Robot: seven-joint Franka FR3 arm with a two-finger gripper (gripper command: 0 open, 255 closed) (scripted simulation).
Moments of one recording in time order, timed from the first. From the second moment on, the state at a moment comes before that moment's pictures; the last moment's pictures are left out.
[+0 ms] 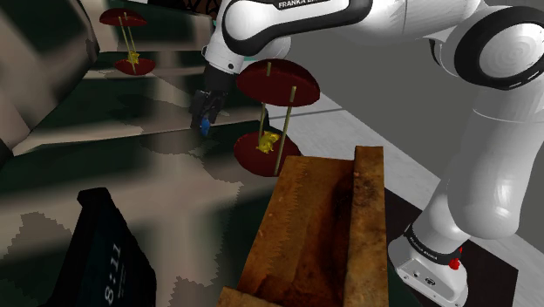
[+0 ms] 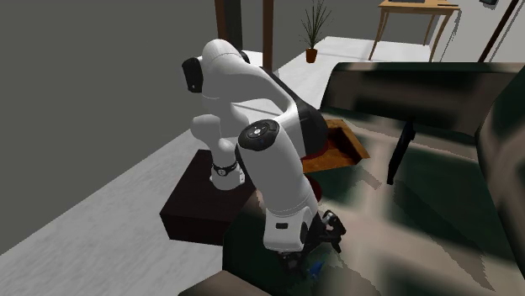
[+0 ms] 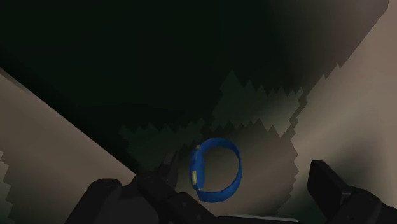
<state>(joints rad) 0.29 0.25 0.23 -1.64 0.32 2.12 -0.21</state>
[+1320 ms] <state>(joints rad) 0.29 0.24 0.23 -1.55 0.31 2.03 -0.18</state>
